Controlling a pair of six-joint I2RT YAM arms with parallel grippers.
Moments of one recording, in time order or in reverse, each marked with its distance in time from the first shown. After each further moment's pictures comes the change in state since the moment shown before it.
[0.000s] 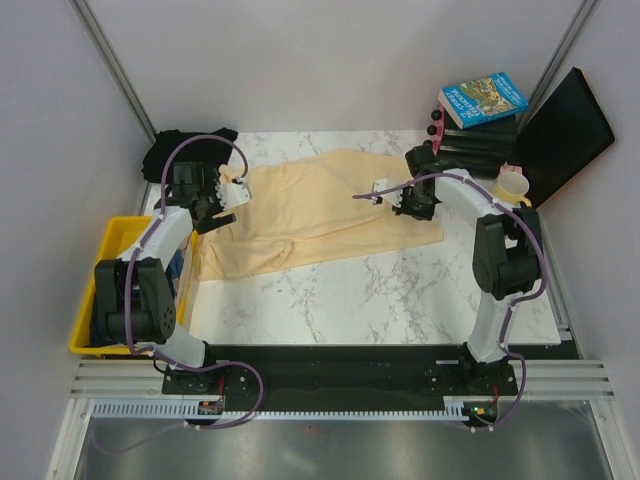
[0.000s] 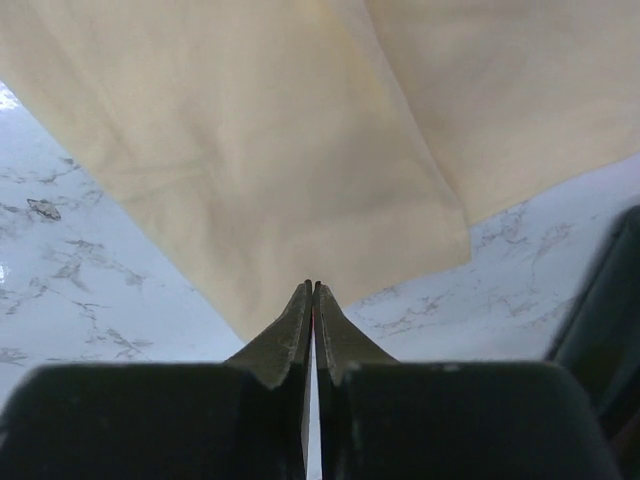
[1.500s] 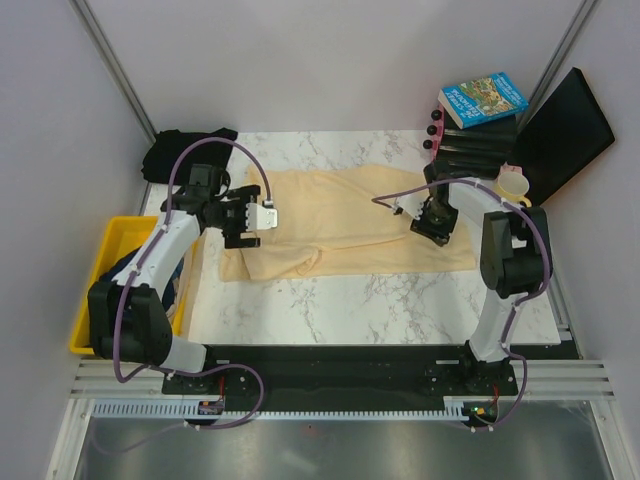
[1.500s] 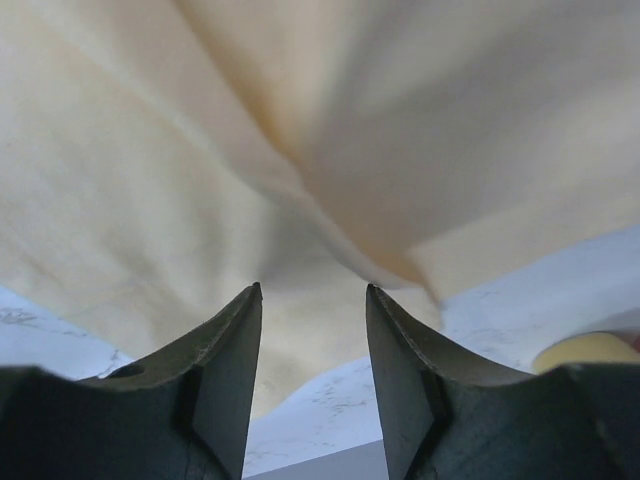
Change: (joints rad) left arm -0.141 -0.126 0.045 -0.311 0.510 0.186; right arm -0.106 -0.003 -0.154 -0.024 0.090 0.106
